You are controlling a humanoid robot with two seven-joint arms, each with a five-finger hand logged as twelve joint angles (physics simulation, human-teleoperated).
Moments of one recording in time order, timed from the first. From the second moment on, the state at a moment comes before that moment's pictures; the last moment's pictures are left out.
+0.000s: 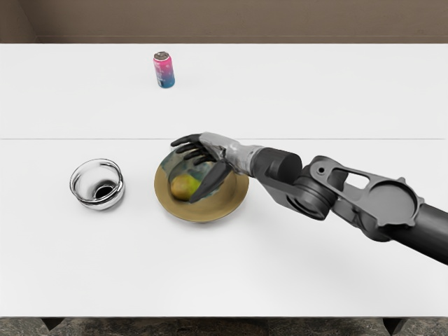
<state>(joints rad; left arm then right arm) -0.06 0.00 -0.14 -0.21 -0.04 -0.12 0.13 0.88 -0.19 0.46 1.34 -0.81 -0.04 -0.37</state>
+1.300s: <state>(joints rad) -0.06 0.00 -0.14 -0.21 -0.04 -0.12 0.13 0.79 -0.79 0.60 1.34 -0.11 0.61 -0.34</state>
